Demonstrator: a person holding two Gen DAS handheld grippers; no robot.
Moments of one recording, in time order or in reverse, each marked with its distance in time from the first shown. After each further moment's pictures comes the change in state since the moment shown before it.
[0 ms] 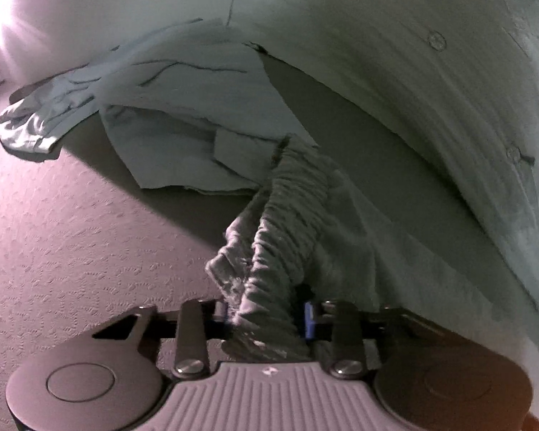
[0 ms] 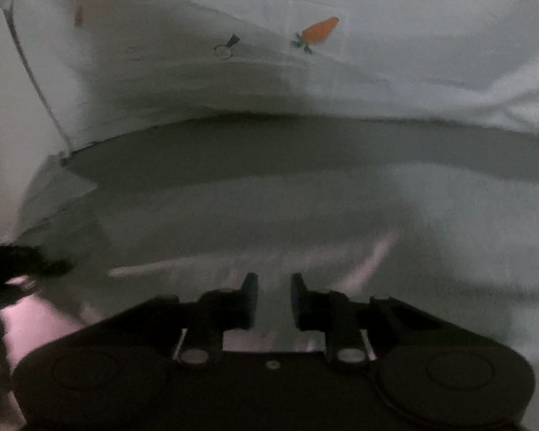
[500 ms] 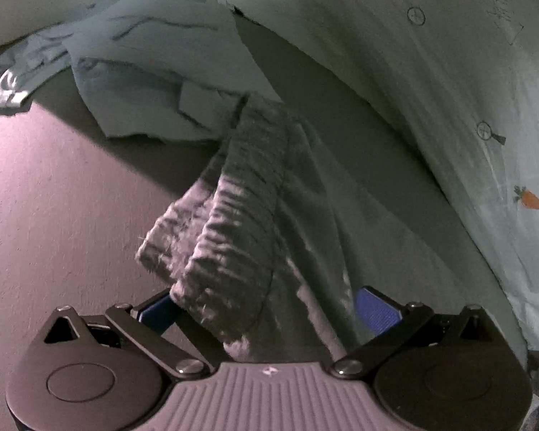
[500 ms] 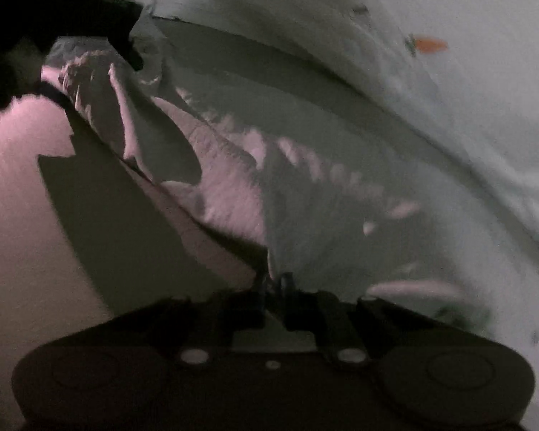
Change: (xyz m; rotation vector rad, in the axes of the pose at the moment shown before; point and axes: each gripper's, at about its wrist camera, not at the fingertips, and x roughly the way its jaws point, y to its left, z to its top) left arm -0.003 -0.011 -0.013 0.004 0.109 -0.100; right arm -0.027 0.038 -0.098 -0.490 0.089 -0.057
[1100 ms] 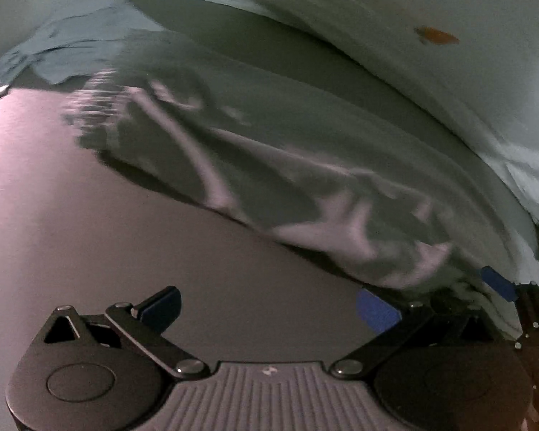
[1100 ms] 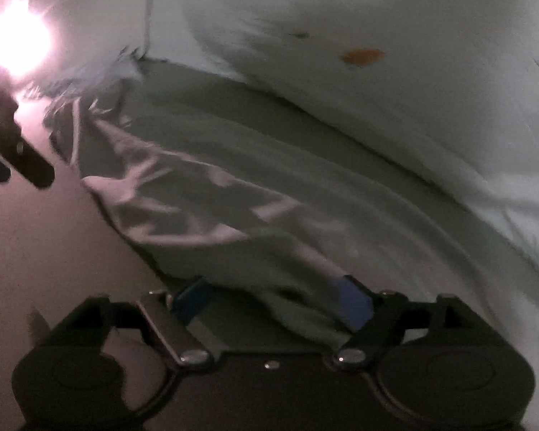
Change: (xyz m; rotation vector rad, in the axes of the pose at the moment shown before) left arm -0.068 -0.087 -0.133 0.225 0.128 0.057; right arm -0.006 -0.109 -0.034 -0.096 -0.188 0.056
